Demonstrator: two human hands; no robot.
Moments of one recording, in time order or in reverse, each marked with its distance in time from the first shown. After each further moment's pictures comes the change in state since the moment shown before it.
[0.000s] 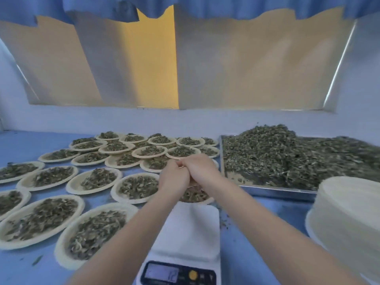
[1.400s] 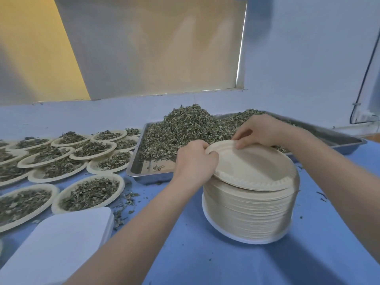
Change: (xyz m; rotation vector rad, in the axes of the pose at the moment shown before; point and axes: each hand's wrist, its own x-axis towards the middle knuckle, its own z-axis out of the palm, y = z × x) left_hand -0.105 0.125 0.192 0.103 -0.362 0.486; right_hand -0.069 0.122 -0.340 -0.890 0.154 -0.033
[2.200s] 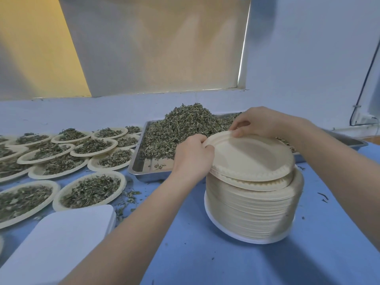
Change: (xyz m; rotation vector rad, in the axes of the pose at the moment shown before) left_hand 0.001 0.001 -0.011 -0.083 -0.002 -0.040; right_hand 0.010 -0.014 -0.012 -0.079 0.015 -0.022
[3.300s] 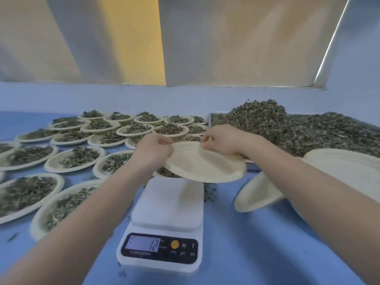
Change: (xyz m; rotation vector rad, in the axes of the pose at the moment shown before) left_hand -0.057 -0.132 -0.198 -0.042 0.246 -0.331; right_hand 0.054 -0.248 0.089 0.024 -0.194 -0.297
